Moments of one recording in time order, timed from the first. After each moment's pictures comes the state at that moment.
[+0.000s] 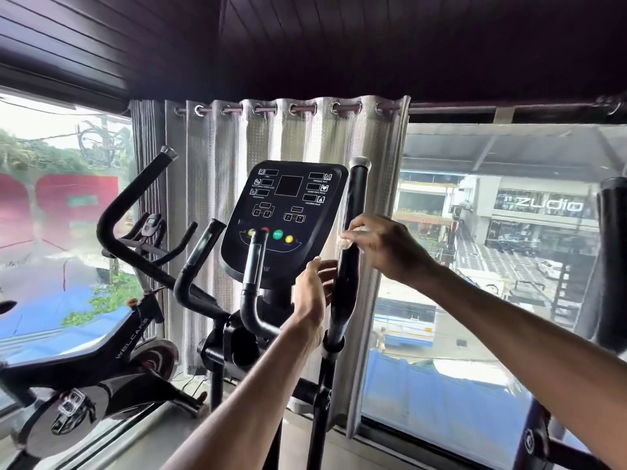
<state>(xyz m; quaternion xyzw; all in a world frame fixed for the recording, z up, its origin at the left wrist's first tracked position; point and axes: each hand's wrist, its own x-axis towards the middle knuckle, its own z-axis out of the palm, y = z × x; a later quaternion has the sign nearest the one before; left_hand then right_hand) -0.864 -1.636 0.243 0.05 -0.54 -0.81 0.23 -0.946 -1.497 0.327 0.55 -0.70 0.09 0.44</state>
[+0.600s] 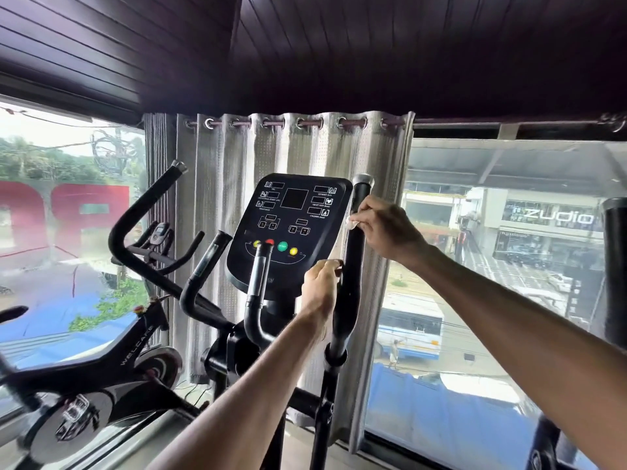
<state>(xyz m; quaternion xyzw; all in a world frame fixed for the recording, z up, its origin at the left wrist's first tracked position) -0.870 -1.636 0.275 0.07 -0.63 -0.74 0.25 -0.971 -1.515 0.379 0.47 -0.76 0.11 0.45</state>
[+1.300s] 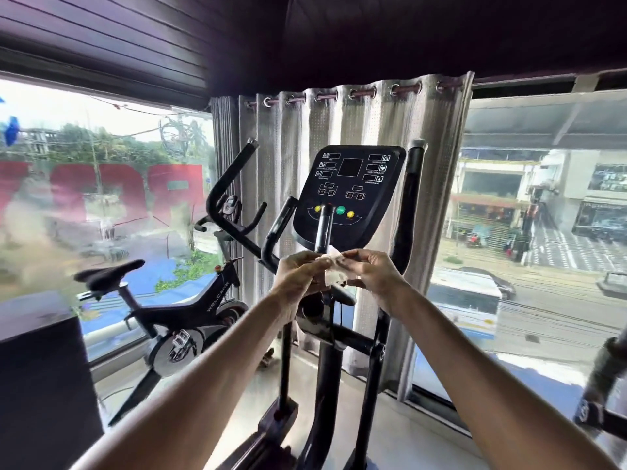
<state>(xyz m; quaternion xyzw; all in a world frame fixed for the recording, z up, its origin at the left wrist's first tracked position) -0.703 -1.728 0.221 0.07 -0.64 -0.73 0.24 -0.800 -1.582 0.235 0.31 -0.65 0.68 -0.13</state>
